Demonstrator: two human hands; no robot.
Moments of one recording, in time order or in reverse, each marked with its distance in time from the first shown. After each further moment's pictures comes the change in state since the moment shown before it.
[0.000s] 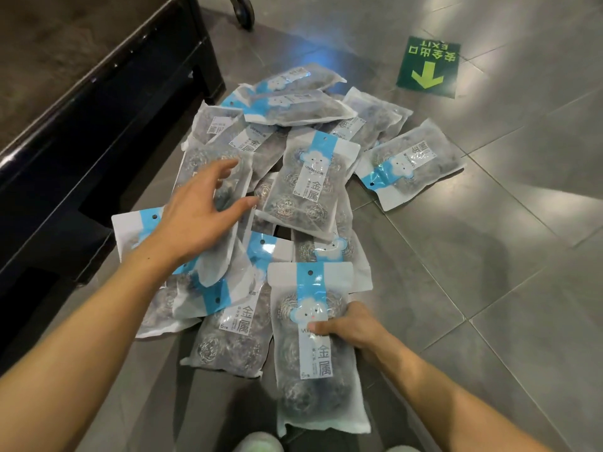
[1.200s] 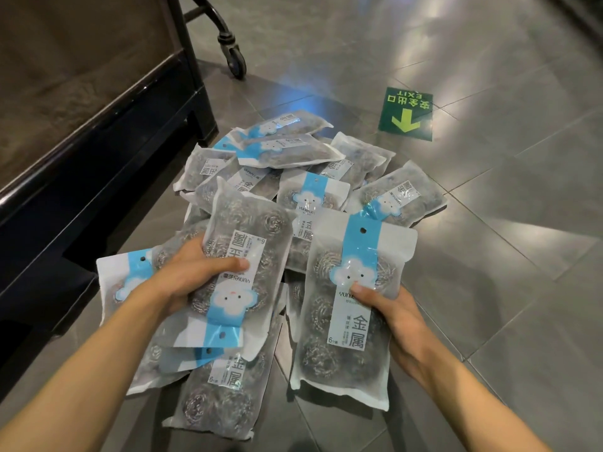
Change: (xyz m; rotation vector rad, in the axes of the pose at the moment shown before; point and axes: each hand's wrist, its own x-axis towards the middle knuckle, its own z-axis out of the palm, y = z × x) left_hand 0.016 -0.032 0.021 -0.734 -0.275 -0.534; right_hand -0.052 -0.067 -0.049 0.662 0.081 -0.490
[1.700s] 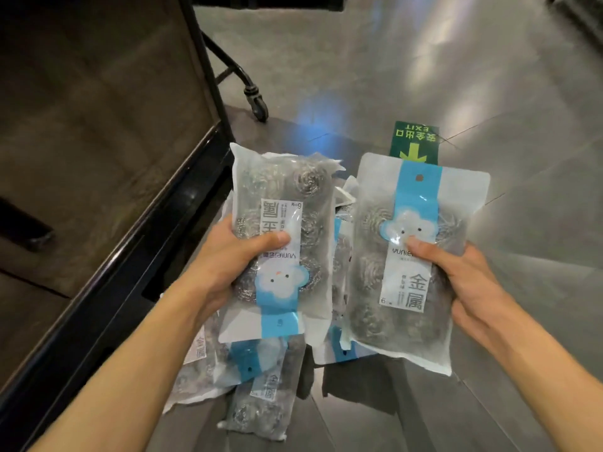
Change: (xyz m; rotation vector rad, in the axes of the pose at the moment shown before) left_hand -0.101 0.169 0.007 -0.197 0.070 0.237; right_hand -0.050 -0.197 0.051 -0.065 0.056 -0.177
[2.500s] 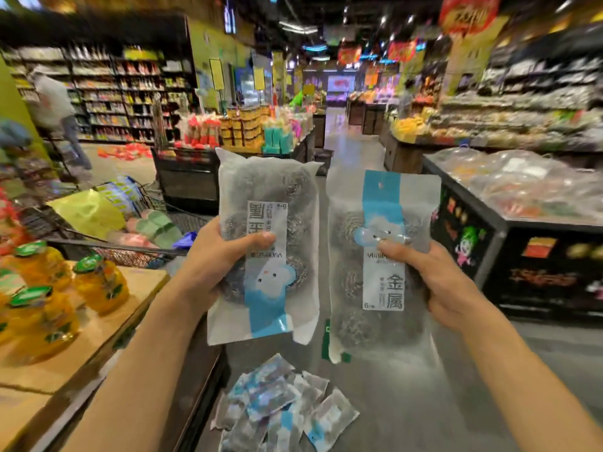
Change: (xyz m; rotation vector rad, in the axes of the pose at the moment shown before) left_hand -0.346 0.762 0.026 -0.032 -0.166 0.493; right_hand -0.367 -0.749 0.160 -0.142 -0.066 -0.432
